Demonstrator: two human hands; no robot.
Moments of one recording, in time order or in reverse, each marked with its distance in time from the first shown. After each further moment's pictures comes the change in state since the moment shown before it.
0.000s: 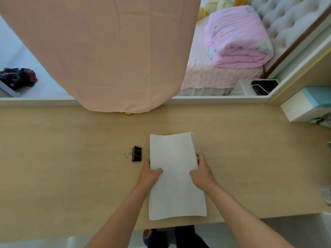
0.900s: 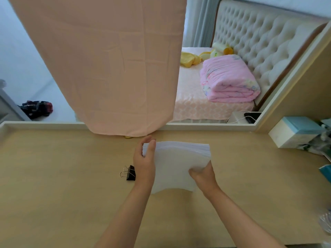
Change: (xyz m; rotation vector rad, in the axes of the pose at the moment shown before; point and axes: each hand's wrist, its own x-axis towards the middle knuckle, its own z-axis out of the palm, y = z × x) left_hand -0.097 0.112 0.035 -0.396 0.340 0.752; right_hand -0.016 -0.025 -0.058 0.371 0.180 -0.394
